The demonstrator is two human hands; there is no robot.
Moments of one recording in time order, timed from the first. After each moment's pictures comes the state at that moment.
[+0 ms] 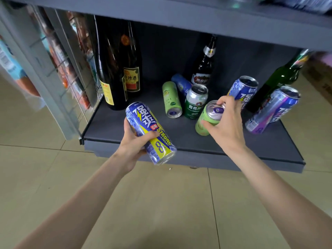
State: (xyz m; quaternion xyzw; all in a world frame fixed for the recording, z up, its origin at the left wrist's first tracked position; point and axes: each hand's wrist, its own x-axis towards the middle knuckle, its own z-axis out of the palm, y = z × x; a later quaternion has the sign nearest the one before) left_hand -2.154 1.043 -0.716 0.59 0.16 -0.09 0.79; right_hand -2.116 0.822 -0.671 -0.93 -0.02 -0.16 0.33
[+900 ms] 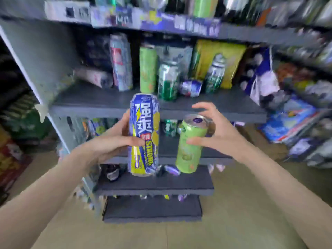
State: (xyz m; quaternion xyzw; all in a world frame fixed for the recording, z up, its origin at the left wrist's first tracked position) left_hand -2.226 0.993 0.080 0.66 -0.15 -0.20 0.71; right_hand -2.243 0.723 0.120 -0.88 -0.16 -0.01 0.45
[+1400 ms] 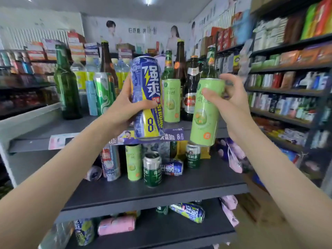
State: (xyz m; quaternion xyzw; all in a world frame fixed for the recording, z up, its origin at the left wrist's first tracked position) left_hand -2.141 0.924 0.356 0.67 -0.30 0.06 0.68; right_hand -2.185 0.695 0.351 -0.68 -0.11 -0.37 0.62
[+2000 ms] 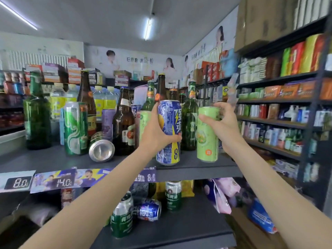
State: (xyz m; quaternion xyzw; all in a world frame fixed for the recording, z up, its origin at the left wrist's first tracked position) left_hand -2.061 0.783 0.359 0.76 -0.28 0.23 0.53; right_hand -2.105 0.603 0.385 -0.70 -0.06 -0.40 0.58
